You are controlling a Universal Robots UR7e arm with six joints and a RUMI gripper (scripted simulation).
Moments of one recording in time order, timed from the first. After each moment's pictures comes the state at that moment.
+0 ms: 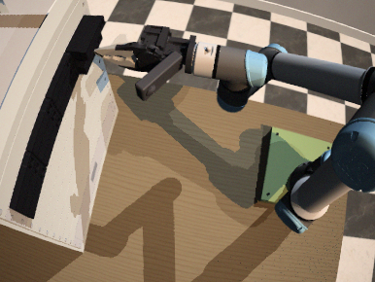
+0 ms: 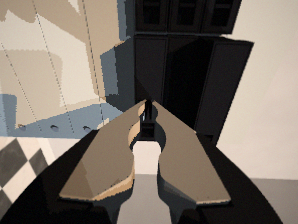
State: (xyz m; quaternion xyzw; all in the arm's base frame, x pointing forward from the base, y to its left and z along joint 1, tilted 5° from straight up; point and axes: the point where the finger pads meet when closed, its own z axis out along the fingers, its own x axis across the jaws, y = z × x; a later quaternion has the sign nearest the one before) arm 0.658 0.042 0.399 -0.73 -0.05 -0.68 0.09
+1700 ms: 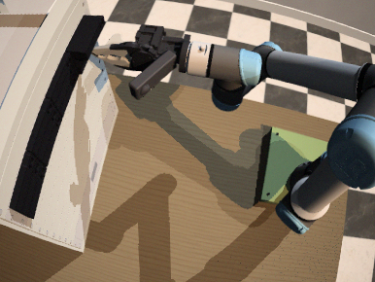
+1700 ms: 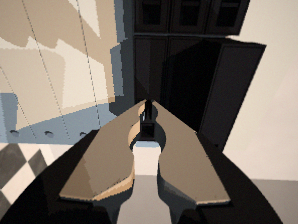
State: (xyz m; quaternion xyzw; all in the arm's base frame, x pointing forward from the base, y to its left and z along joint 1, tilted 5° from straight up) arm 0.670 0.045 0.398 -0.73 -0.05 -0.68 0.09
